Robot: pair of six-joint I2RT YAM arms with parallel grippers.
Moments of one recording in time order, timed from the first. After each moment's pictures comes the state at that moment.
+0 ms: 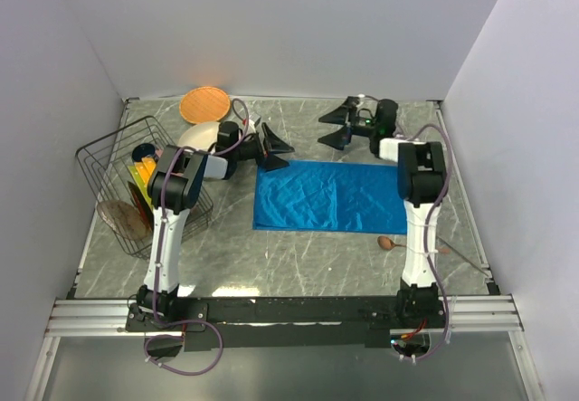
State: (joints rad) left arm -0.30 2.39 1.42 0.72 0.97 -1.17; right arm 0.02 2.36 1.58 0.56 -1.26 1.35
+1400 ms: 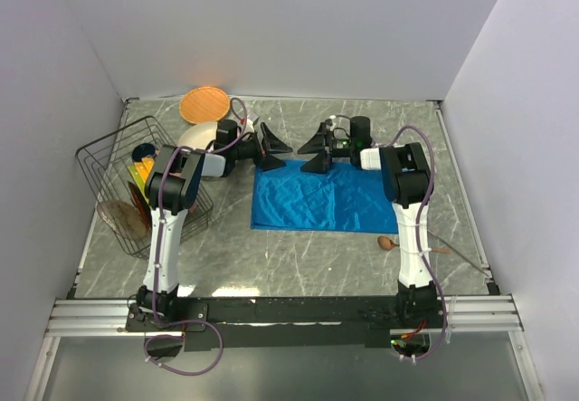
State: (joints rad) left arm -0.28 2.36 1.41 0.61 0.95 -1.09; right arm 0.17 2.44 1.51 0.51 -1.30 1.12
